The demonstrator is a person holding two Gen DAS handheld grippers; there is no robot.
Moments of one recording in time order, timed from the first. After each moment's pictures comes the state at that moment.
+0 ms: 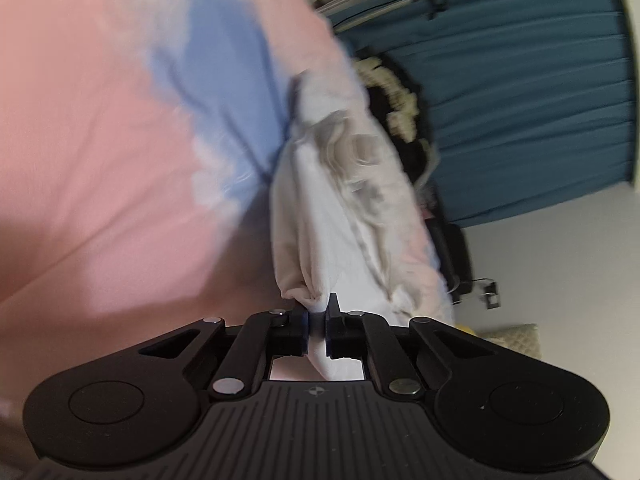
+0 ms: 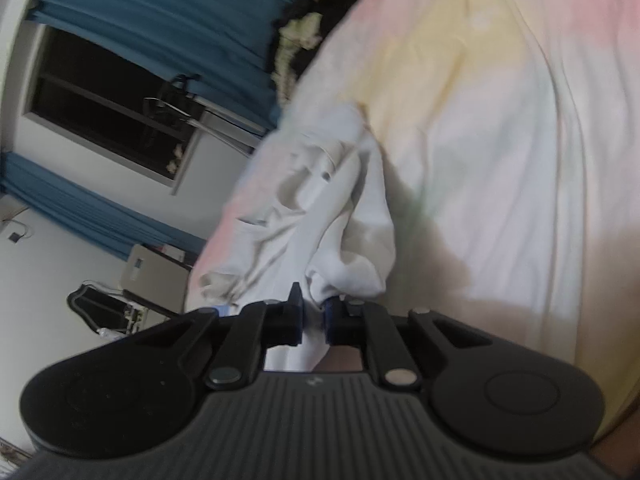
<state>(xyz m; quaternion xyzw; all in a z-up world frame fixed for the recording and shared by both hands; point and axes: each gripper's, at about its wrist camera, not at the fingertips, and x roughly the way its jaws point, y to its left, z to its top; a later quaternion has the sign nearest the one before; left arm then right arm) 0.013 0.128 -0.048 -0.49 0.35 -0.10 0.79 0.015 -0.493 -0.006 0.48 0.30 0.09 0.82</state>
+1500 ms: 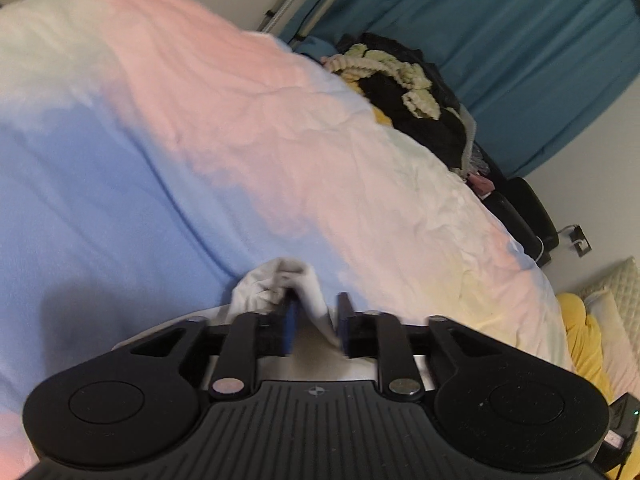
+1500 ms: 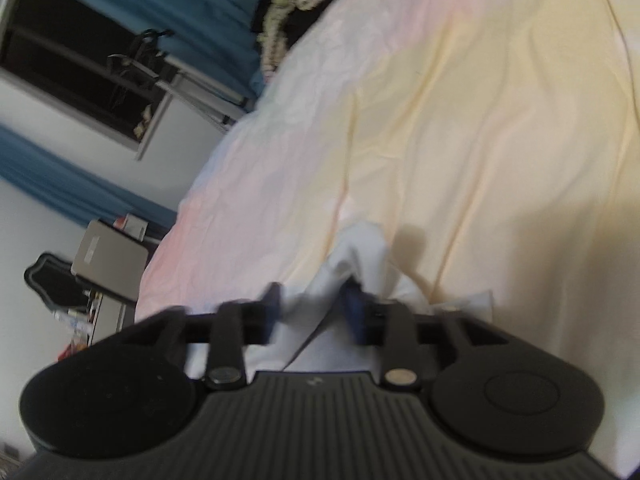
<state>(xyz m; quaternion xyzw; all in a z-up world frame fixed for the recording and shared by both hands) 0.223 0.097 -0.054 -0.28 0.37 -0.07 0.88 0.210 -0.309 -0.051 0.40 0.36 0.09 0.84</state>
